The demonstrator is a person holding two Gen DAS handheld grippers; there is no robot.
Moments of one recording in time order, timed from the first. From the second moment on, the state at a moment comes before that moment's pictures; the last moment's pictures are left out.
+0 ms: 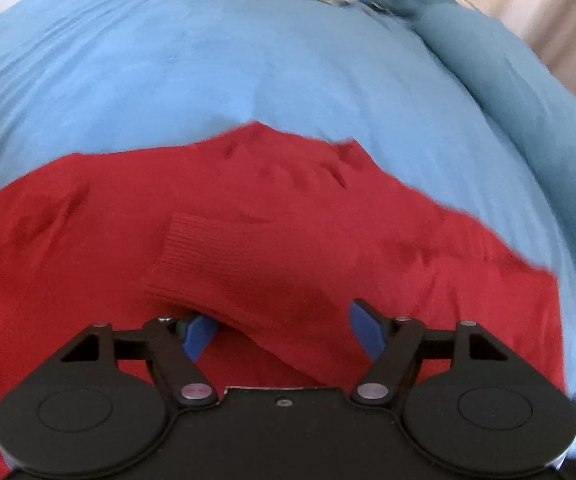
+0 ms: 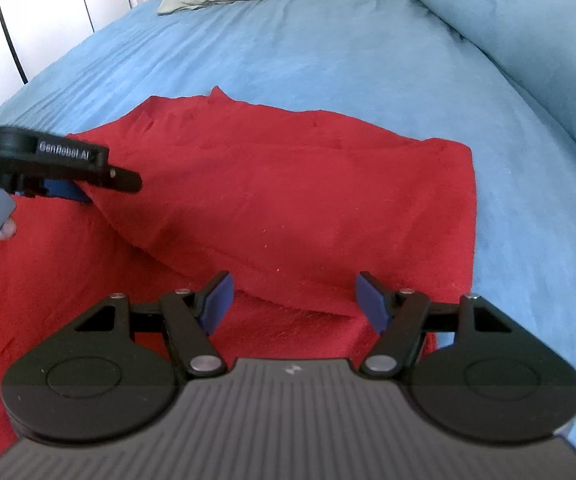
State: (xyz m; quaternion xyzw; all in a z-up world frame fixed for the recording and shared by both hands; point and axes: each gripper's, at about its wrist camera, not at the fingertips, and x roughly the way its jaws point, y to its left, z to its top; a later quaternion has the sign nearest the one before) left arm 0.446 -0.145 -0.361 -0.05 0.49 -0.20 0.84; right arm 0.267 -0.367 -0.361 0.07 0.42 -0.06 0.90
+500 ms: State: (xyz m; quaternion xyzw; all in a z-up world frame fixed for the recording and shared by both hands) left arm 0.459 -0.106 -0.291 -0.08 0.41 -0.13 0.90; right arm 0.259 -0.359 -0.348 0.10 0.42 -0.03 0.90
